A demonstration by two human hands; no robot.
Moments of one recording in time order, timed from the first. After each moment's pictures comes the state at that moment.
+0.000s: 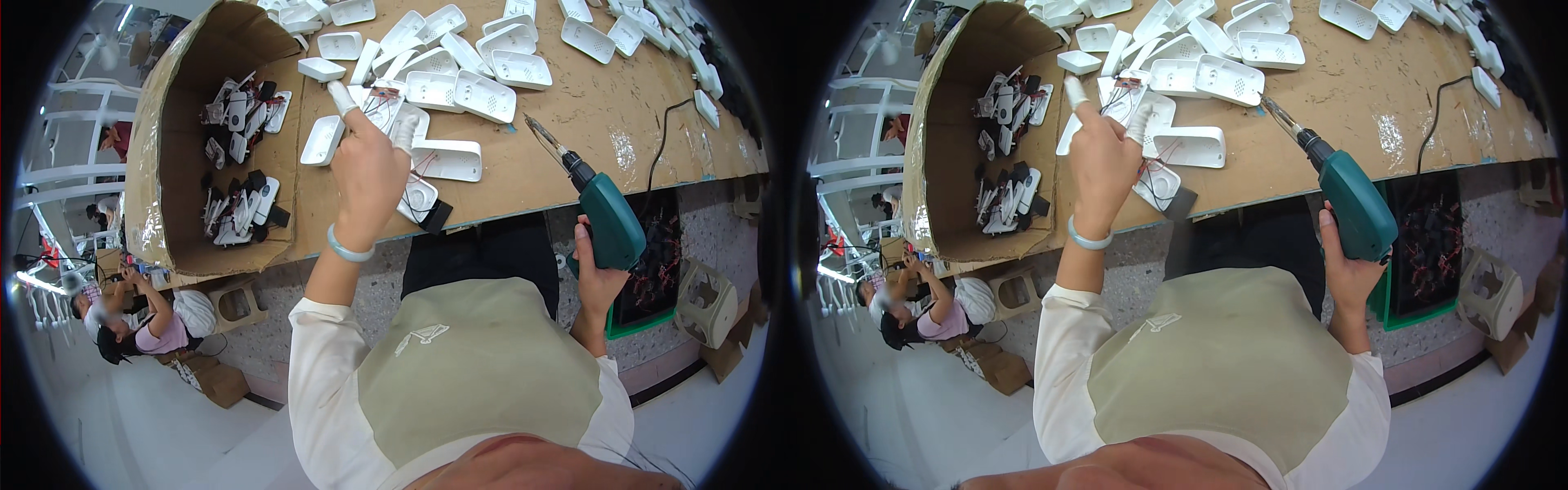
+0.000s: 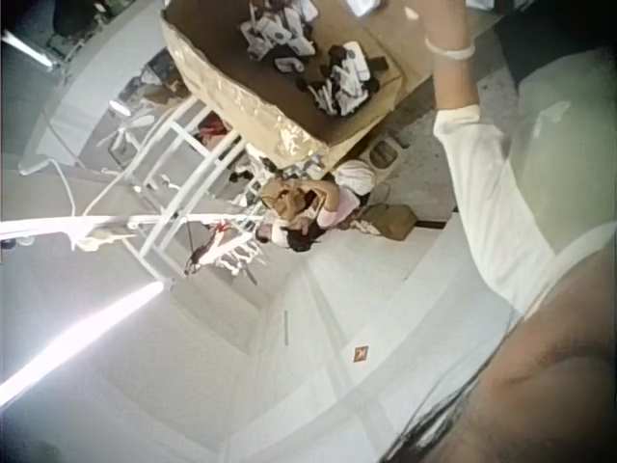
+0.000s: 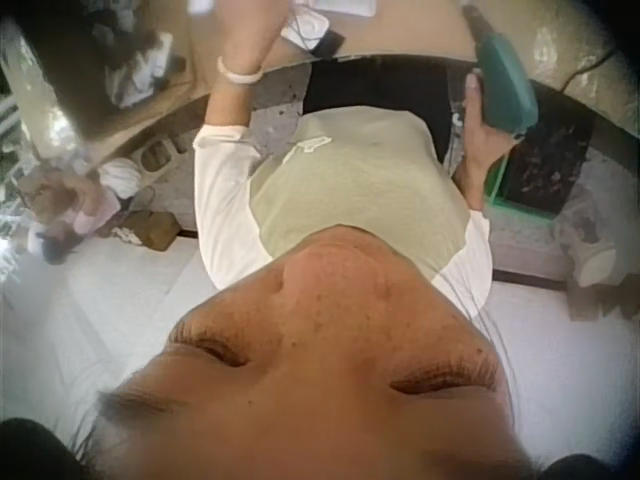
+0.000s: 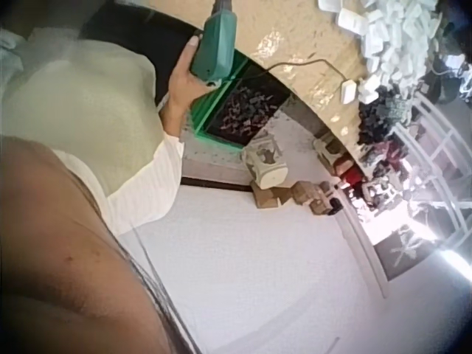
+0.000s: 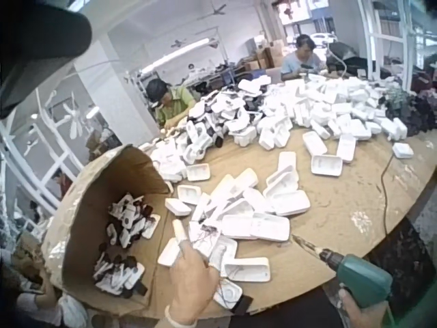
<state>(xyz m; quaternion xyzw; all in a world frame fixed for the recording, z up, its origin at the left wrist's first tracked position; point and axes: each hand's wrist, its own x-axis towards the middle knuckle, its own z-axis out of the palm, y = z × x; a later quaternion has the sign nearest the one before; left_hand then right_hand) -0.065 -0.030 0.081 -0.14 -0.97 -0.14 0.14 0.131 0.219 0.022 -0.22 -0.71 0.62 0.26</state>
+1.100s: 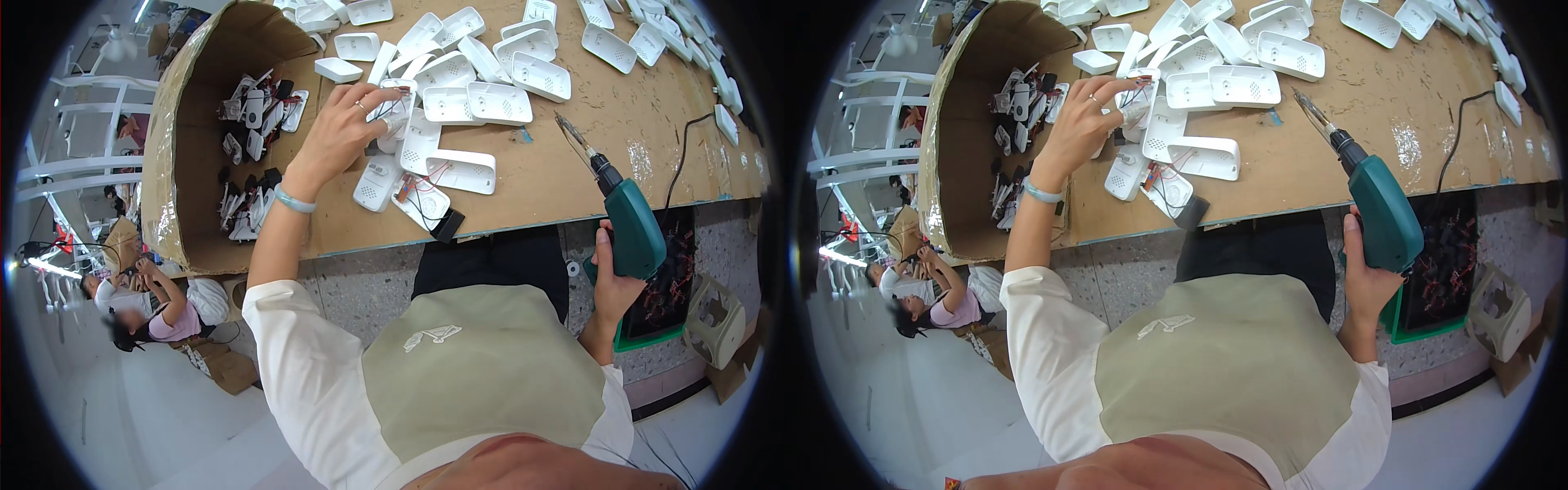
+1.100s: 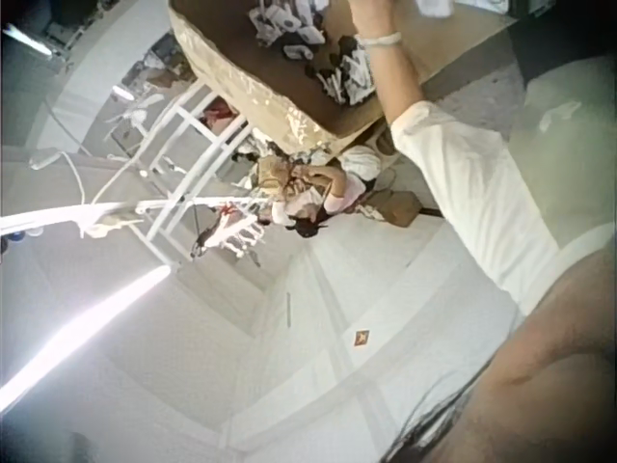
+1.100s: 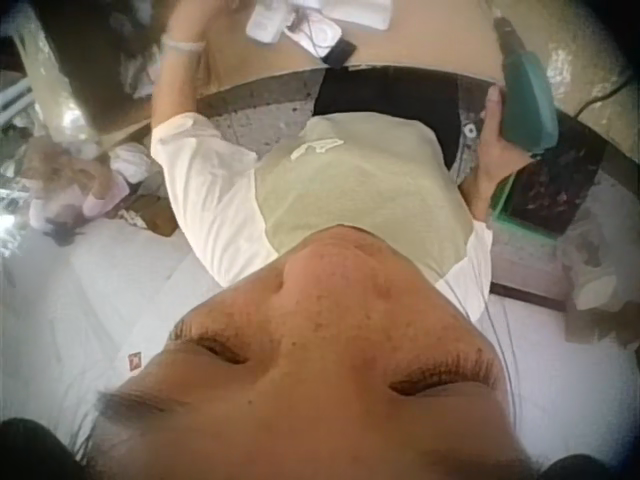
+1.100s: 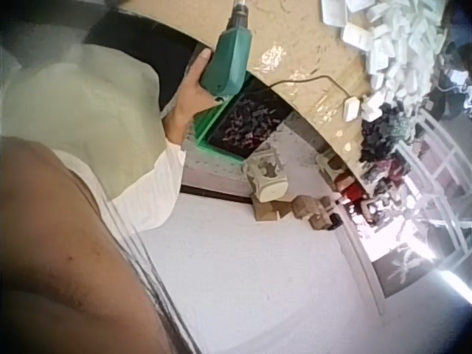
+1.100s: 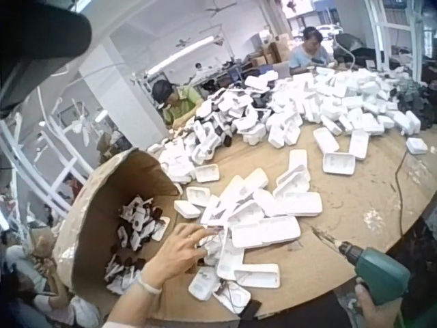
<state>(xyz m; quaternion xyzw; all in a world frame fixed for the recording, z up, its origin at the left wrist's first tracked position) -0.148 -0.094 0.098 -0.55 -0.82 0.01 0.14 0.117 0.230 0.022 -0.23 -0.70 0.62 0.28</state>
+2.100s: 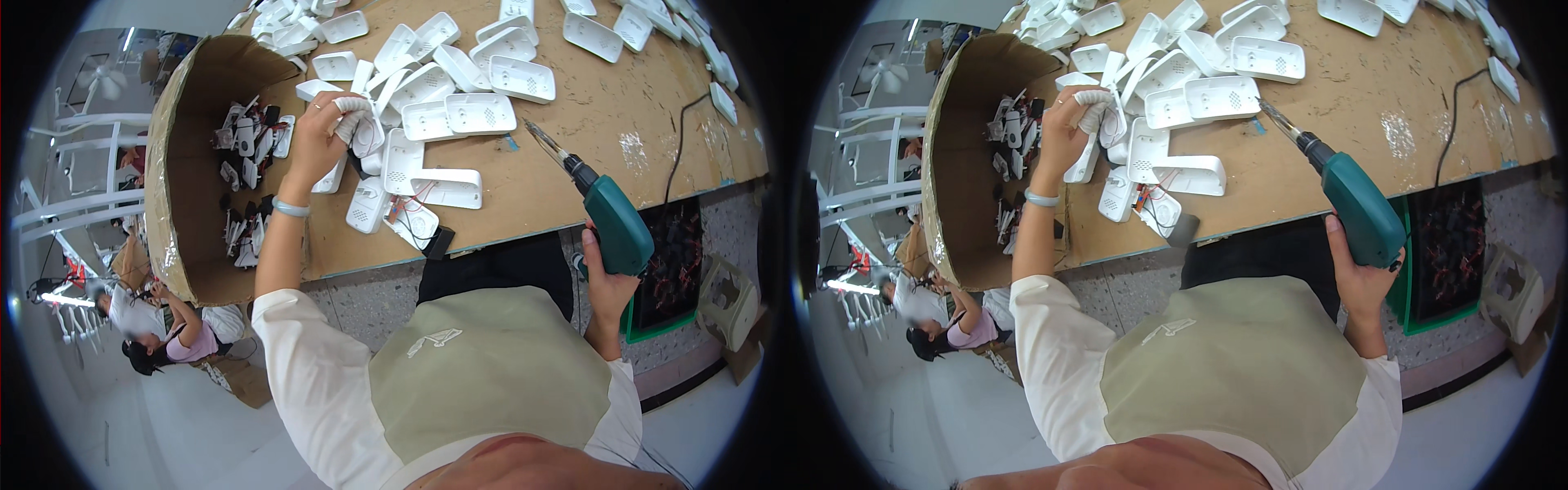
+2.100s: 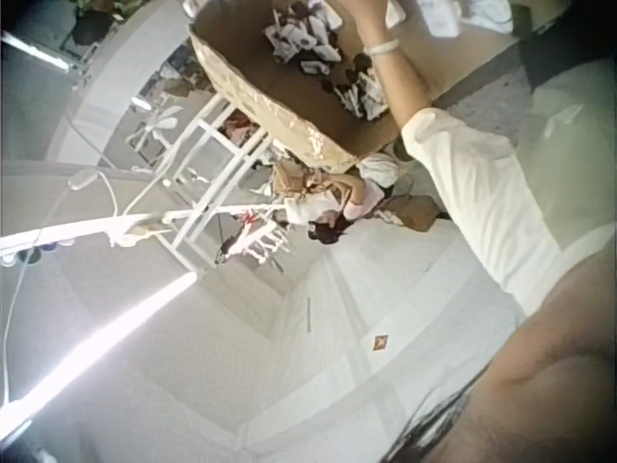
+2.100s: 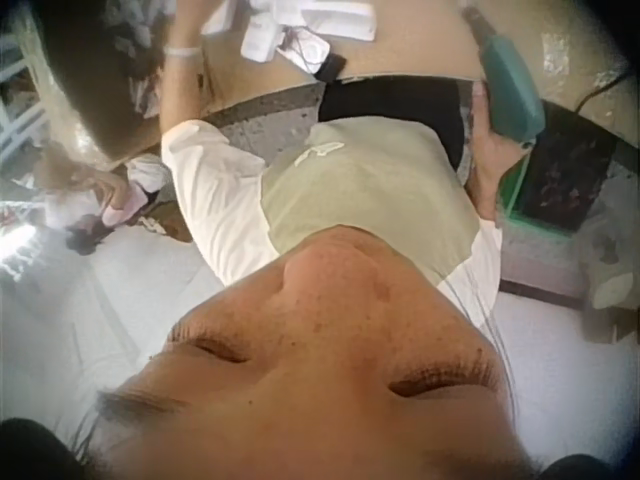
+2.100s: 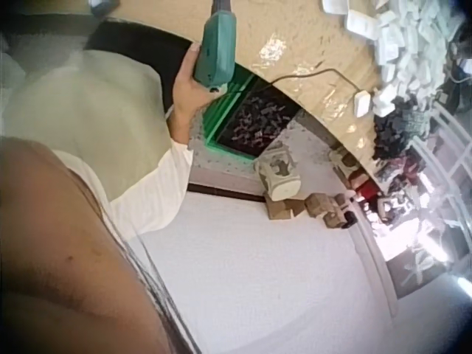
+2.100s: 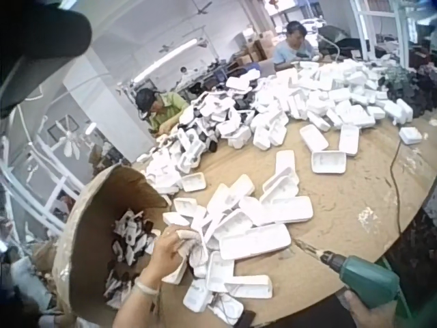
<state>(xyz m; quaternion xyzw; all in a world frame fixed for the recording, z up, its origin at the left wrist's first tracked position) -0.188 -0.090 0.078 -0.43 -0.87 -0.24 0.09 0.108 0.235 0.019 -0.24 -0.69 0.64 0.24</state>
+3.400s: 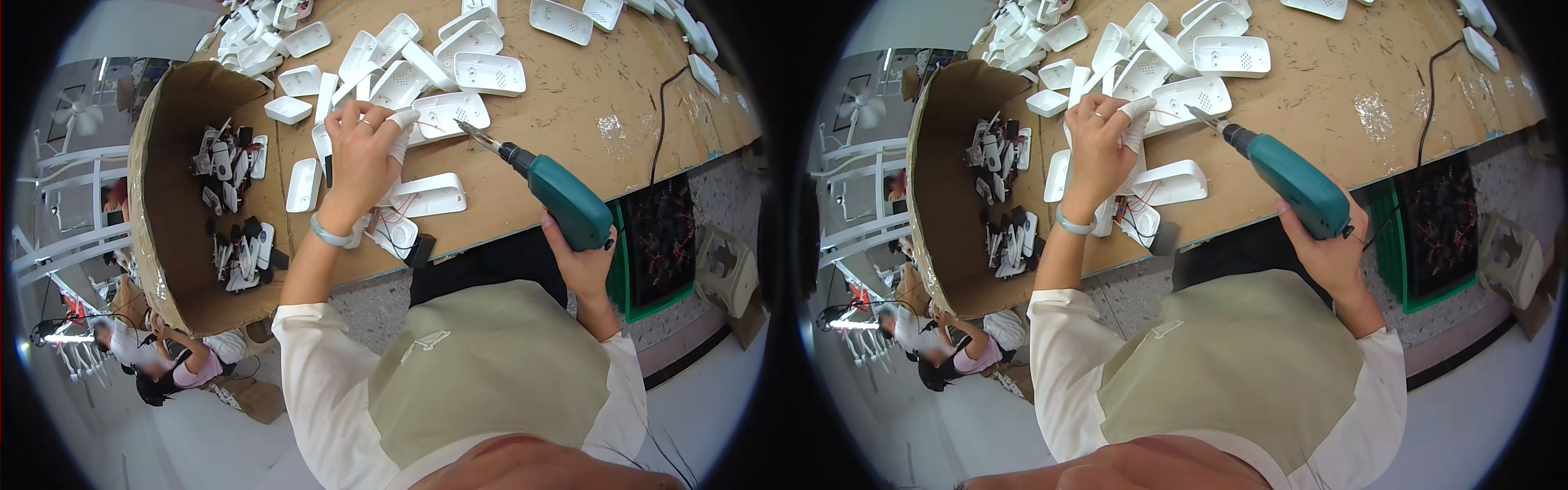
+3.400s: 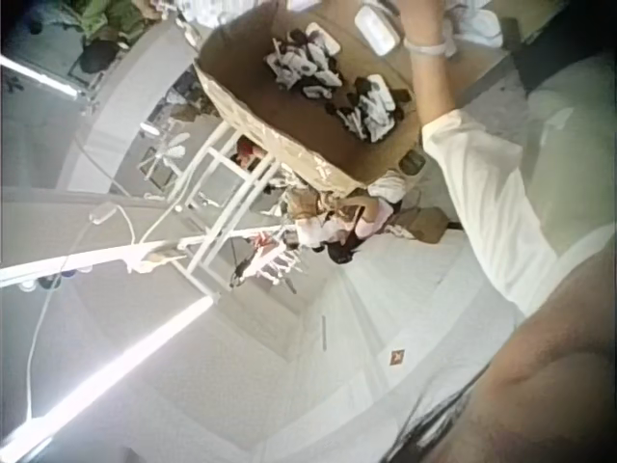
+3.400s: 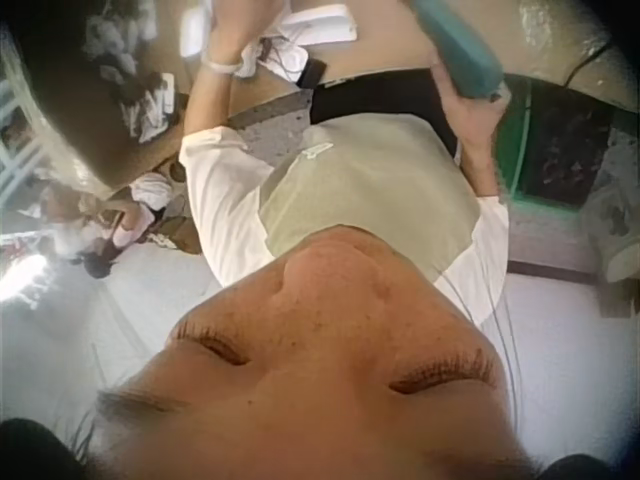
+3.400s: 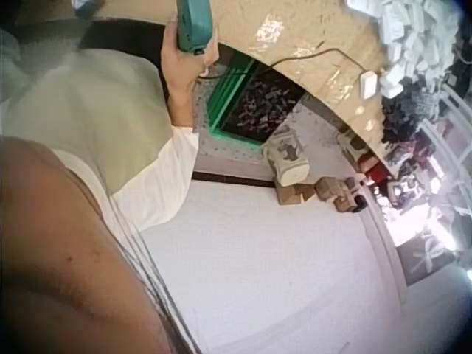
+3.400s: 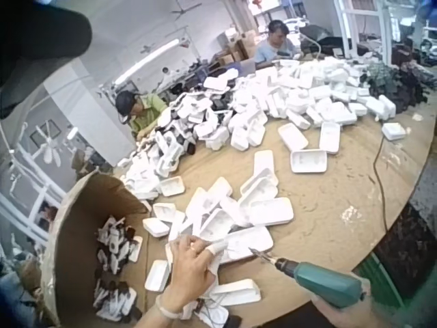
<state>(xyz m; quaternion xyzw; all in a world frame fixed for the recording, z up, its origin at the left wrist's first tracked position) -0.141 -0.005 0.052 -0.45 -0.86 -0.12 0.18 0.080 0.230 0.018 -0.16 -0.72 0.65 0.21</state>
